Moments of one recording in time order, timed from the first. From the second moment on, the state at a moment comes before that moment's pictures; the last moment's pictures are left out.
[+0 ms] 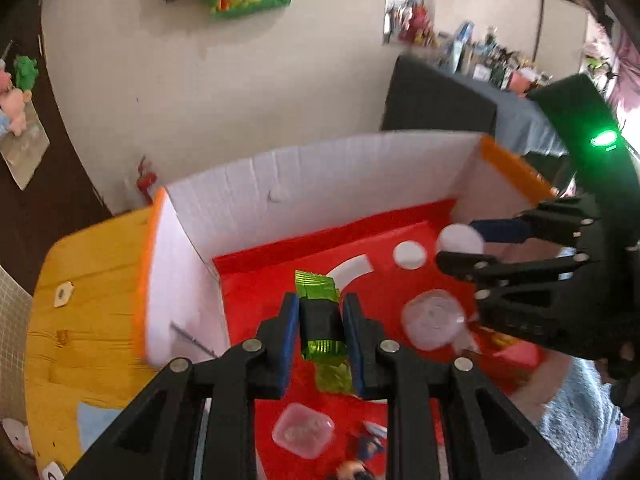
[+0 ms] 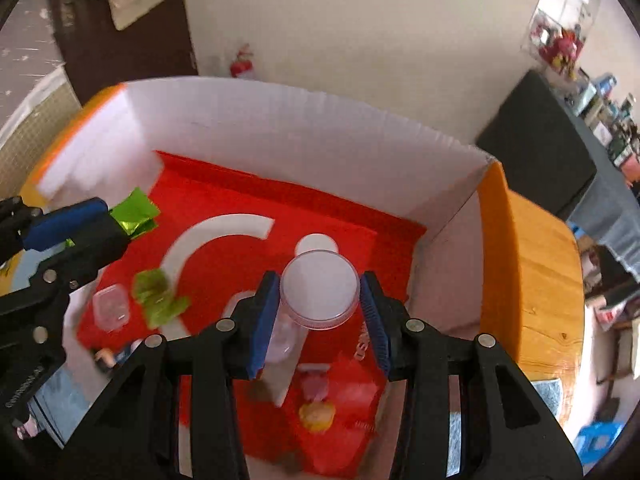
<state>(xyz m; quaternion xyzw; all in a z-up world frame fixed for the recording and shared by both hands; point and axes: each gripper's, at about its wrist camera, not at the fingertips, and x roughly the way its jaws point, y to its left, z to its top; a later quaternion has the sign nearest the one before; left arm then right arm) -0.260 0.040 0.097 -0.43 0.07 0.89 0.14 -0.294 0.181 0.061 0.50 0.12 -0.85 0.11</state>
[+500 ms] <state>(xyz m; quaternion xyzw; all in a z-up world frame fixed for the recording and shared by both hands) -0.301 0.050 0.051 -0.49 0.10 0.86 0.11 -0.324 0.176 0.028 0.56 0.13 -0.82 0.07</state>
